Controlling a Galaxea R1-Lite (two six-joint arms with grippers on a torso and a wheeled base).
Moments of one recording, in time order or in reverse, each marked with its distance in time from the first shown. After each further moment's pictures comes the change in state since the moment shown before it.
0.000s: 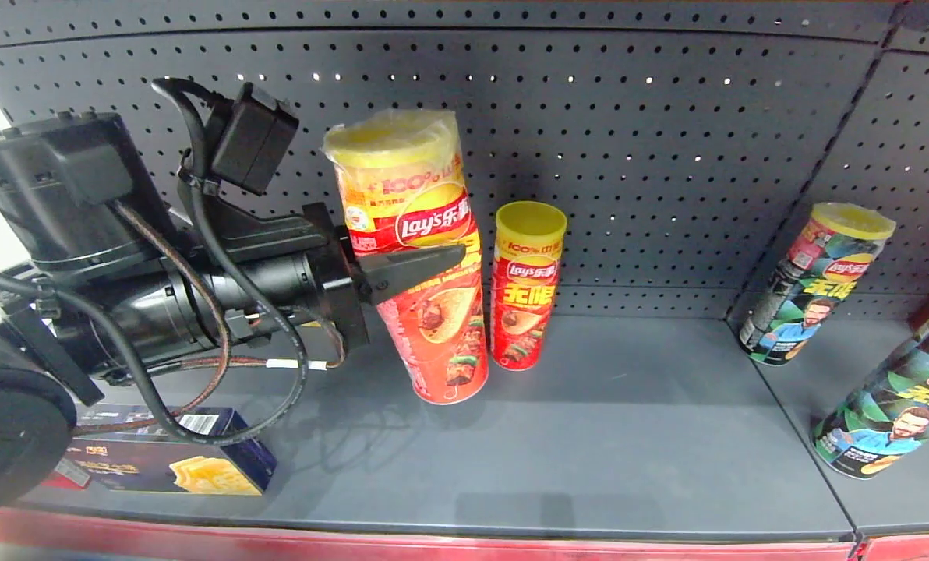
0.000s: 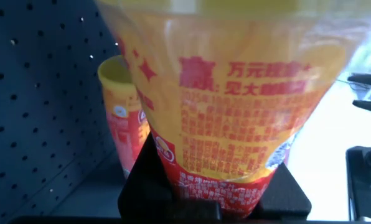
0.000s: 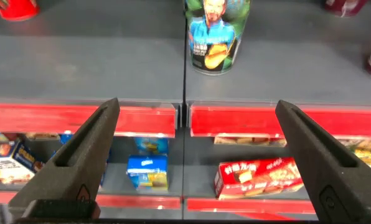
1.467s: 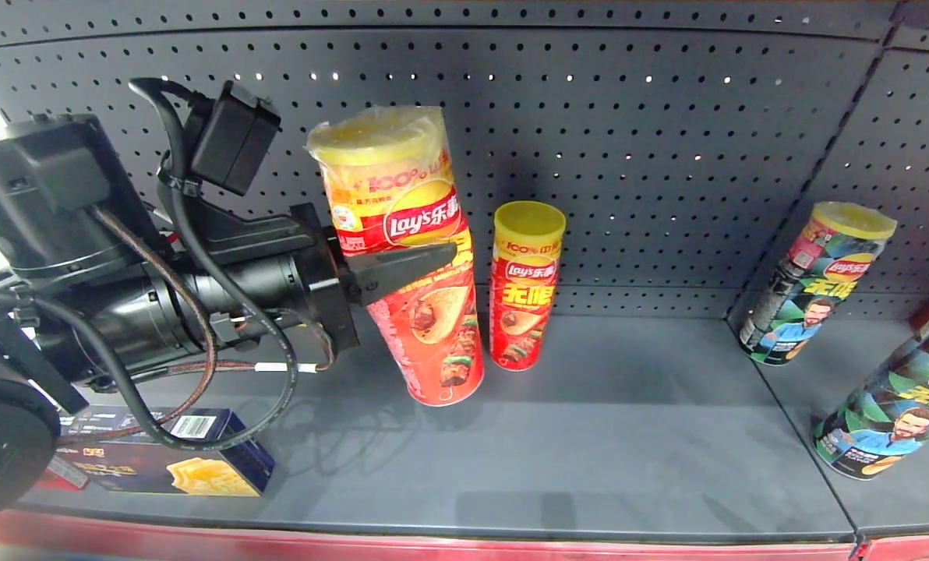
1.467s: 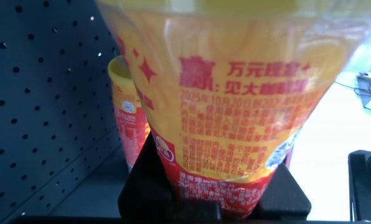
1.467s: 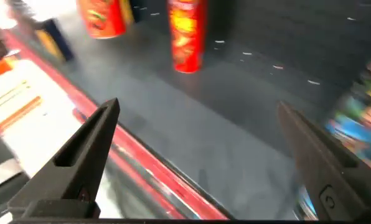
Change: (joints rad) left arm 0.011 -0.020 0.026 -0.023 0.004 -0.018; right arm 0.296 0.748 -0.592 -0.069 0.434 -0.123
